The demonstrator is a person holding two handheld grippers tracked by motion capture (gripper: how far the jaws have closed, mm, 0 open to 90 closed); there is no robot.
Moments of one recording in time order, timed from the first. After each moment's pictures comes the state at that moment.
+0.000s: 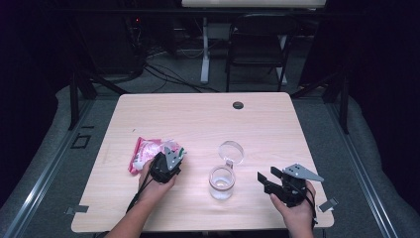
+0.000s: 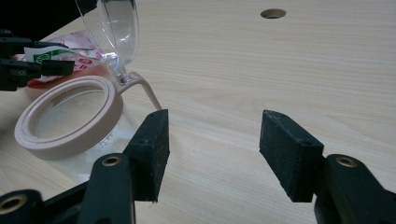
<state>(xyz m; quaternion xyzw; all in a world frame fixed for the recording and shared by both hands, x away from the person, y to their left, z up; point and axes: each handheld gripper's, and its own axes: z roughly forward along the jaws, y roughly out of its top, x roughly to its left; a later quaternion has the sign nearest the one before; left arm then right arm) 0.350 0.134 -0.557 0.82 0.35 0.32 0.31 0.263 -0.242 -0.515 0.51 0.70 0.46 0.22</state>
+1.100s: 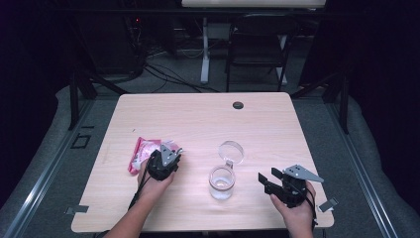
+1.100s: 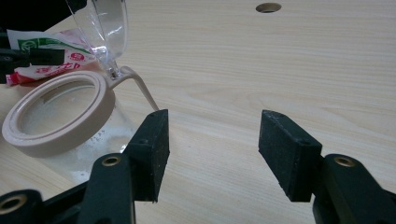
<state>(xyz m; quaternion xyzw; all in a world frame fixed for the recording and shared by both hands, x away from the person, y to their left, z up) 0.352 0.141 -0.552 0.80 0.38 0.32 0.35 0.264 -0.243 -0.519 0.52 0.69 0.45 0.22</state>
